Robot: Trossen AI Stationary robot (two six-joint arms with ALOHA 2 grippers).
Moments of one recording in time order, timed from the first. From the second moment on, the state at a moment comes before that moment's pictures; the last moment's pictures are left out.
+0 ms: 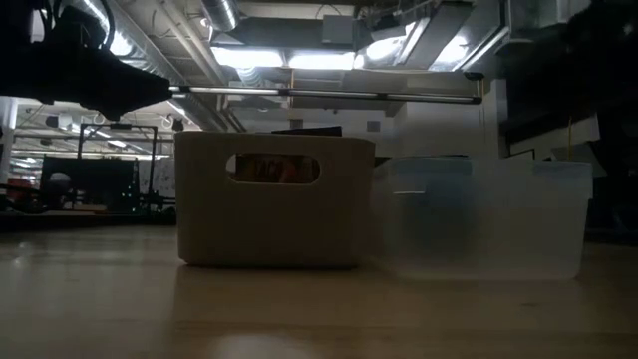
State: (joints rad) left arm -0.11 0.01 0.01 0.07 -0.51 0.03; right arm 0.04 0.07 0.26 -0.34 0.17 0.22
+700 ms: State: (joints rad) left arm -0.11 0.01 0.01 0.07 -0.51 0.05; right arm 0.04 0.01 0.01 0.02 0.03 0.15
